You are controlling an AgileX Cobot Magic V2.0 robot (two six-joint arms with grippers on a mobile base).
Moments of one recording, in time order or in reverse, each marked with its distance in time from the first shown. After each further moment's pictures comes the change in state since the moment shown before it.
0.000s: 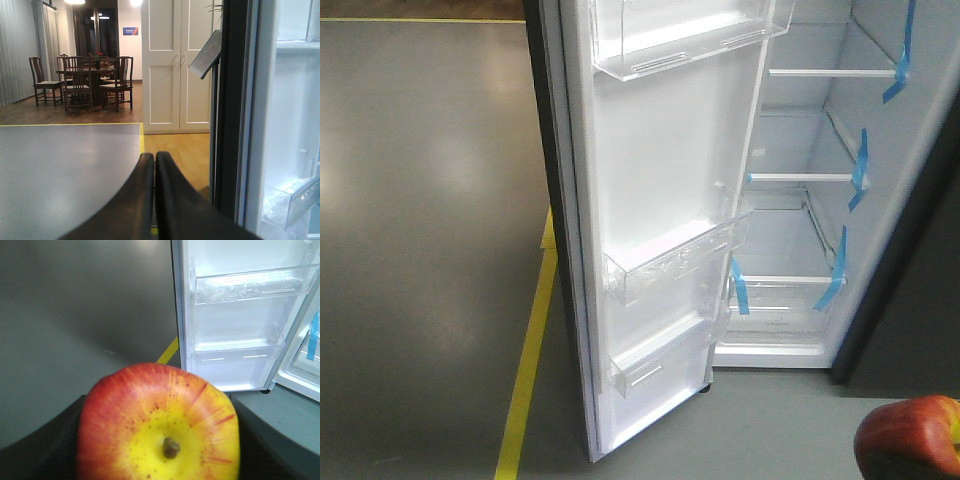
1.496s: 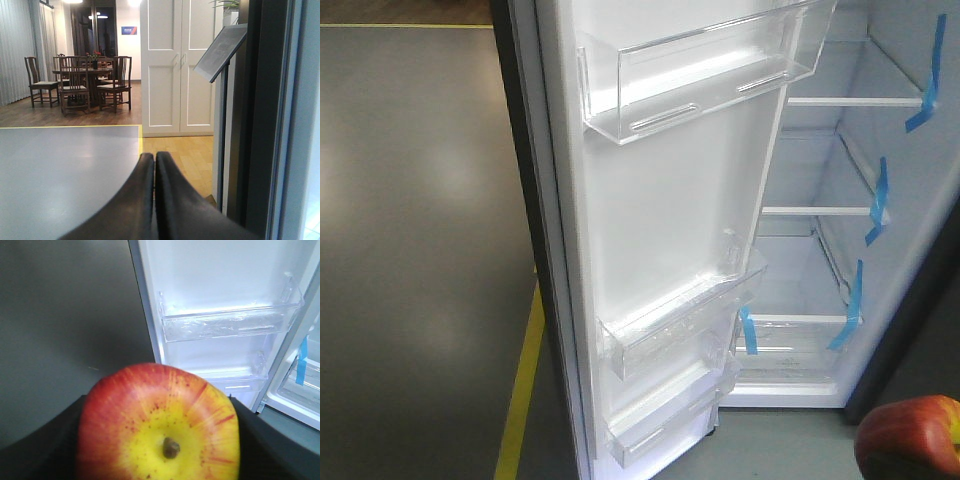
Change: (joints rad) left arm 0.000 0.000 0.000 0.000 0.000 0.000; right arm 0.000 0.000 0.000 0.000 0.000 0.000
